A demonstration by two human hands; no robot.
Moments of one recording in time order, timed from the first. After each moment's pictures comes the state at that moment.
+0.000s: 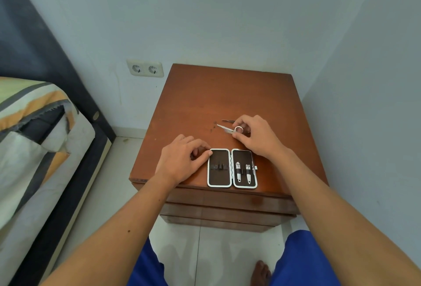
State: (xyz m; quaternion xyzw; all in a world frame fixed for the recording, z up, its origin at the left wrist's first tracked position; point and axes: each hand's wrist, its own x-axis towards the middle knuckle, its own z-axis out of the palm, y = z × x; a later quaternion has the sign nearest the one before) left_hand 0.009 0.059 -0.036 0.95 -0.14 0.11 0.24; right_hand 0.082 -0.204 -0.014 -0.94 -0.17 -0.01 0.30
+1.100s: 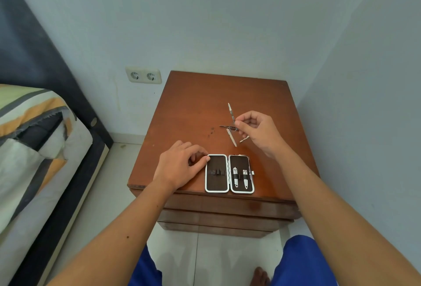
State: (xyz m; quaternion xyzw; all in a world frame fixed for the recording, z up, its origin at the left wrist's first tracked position) left_hand 0.009 0.060 -0.037 0.95 -0.14 0.12 0.24; right_hand 0.080 -0.202 0.015 -0.80 -0.04 0.02 0.60
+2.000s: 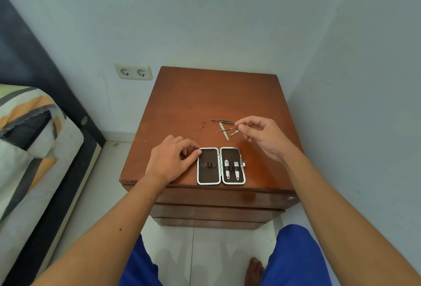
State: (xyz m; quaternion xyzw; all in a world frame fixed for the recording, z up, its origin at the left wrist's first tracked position) left_hand 0.011 0.059 -0.037 0.95 -0.15 0.11 0.23; right_hand 0.050 -0.239 0.014 -0.74 -0.03 0.10 0.66
